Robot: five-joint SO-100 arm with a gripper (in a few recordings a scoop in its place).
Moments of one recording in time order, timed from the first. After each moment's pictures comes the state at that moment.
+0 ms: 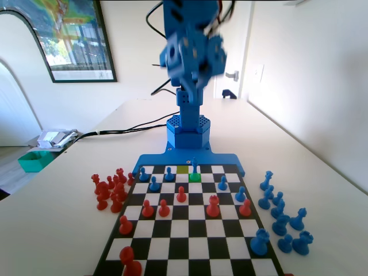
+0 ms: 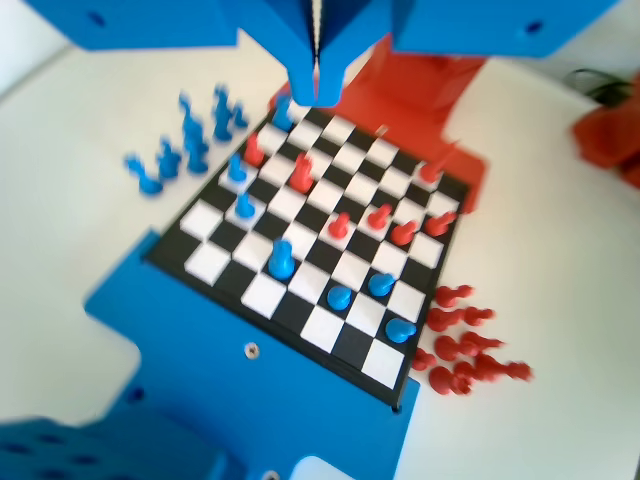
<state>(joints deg) -1.7 136.9 120.9 86.0 -114.9</state>
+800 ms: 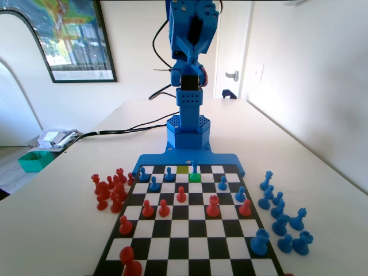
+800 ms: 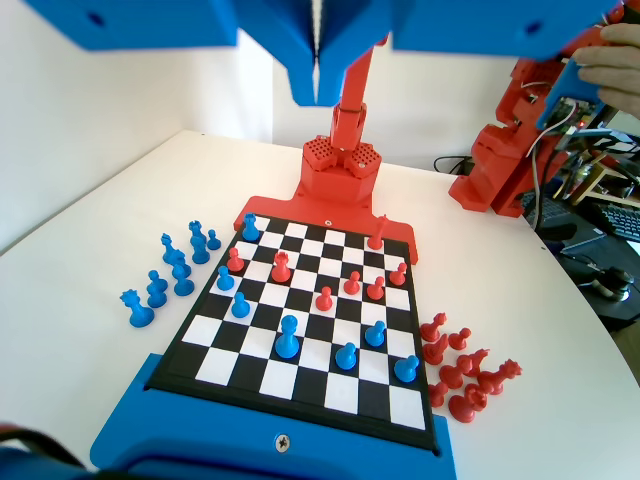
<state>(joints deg) -1.1 167.0 123.5 92.3 -100.2</state>
